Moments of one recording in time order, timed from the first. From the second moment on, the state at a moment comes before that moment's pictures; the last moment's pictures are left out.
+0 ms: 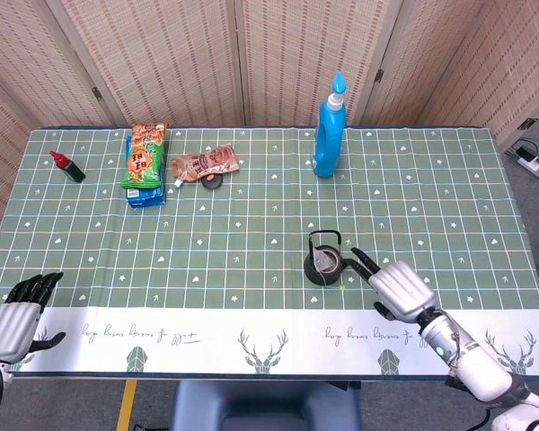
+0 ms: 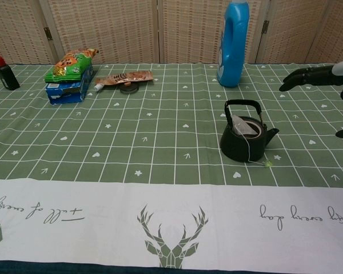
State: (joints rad) left arm -0.17 -1.12 0.00 -1.55 1.46 1.32 0.05; right arm 0.64 -0.89 0.02 -2.10 -1.13 0.88 -0.51
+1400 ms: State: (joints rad) left arm -0.17 -1.10 0.00 -1.54 1.46 1.31 -0.02; right arm 1.20 -1.05 -0.12 -1.98 -0.37 0.68 -0.55
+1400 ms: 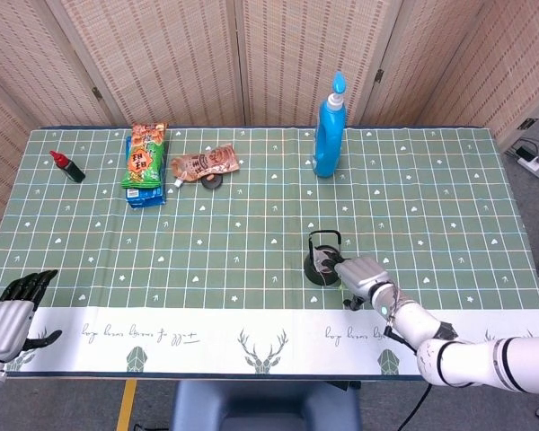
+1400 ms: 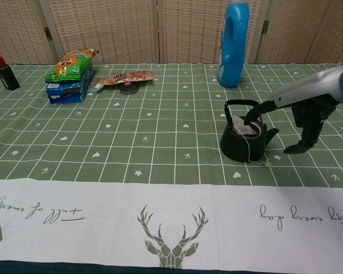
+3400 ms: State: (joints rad) left arm -0.17 -1.10 0.00 -1.54 1.46 1.31 0.00; right arm 1.23 -0.91 -0.22 -2.17 -0.56 0.84 -0.44
